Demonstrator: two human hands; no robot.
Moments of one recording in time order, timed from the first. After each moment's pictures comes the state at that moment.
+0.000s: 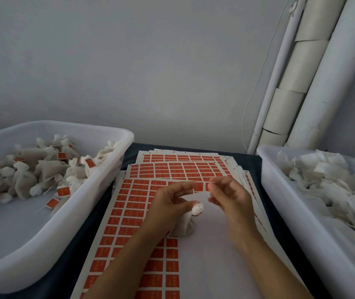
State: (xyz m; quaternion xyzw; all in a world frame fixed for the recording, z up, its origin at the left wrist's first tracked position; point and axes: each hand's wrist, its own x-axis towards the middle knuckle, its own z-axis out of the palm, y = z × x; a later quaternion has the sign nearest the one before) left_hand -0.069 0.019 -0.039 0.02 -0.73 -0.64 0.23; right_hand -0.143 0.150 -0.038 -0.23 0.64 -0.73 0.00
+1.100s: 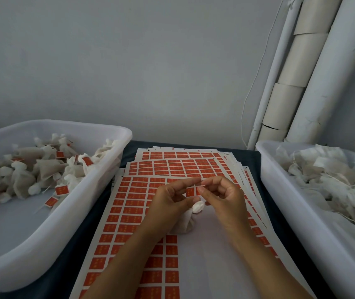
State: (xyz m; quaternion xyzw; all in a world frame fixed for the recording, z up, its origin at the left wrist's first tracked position) left_hand -0.070 0.022 -0.042 -0.02 -0.73 -0.64 0.24; right_hand -0.139 0.145 -0.041 -0.25 0.72 -0.65 -0.03
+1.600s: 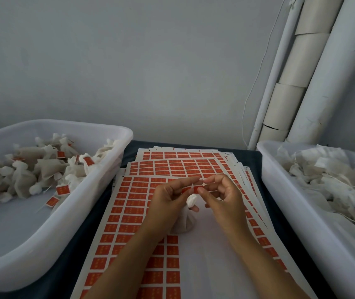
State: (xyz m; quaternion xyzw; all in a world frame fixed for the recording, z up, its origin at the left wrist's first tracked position) left_hand -0.067 0.025 -0.038 0.00 -0.71 -0.66 0.26; right_hand -0.135 0.141 -0.041 -0.24 0.74 -0.62 -0.06
